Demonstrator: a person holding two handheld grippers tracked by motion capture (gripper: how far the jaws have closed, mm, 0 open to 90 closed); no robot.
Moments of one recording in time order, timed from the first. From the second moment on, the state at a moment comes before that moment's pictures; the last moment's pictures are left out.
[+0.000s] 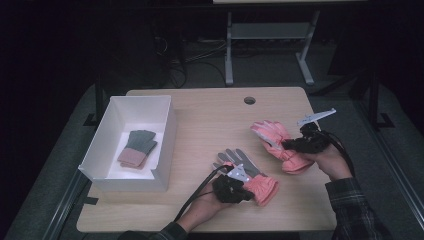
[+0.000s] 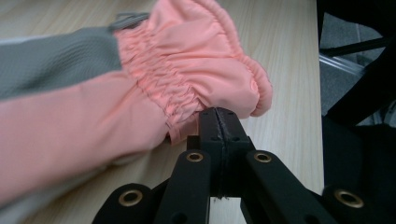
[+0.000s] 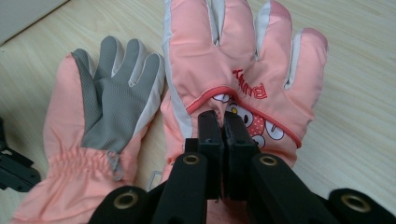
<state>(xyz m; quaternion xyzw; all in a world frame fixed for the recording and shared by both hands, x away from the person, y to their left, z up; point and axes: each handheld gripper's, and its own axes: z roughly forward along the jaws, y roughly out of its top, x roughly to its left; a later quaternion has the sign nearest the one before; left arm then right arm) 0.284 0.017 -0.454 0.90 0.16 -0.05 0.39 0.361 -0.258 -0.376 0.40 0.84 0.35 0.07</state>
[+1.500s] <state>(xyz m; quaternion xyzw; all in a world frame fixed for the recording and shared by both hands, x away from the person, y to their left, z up) 0.271 0.125 -0.451 0.90 0.25 0.02 0.37 0.331 -0.164 -0.374 0.27 0.90 0.34 0.01</state>
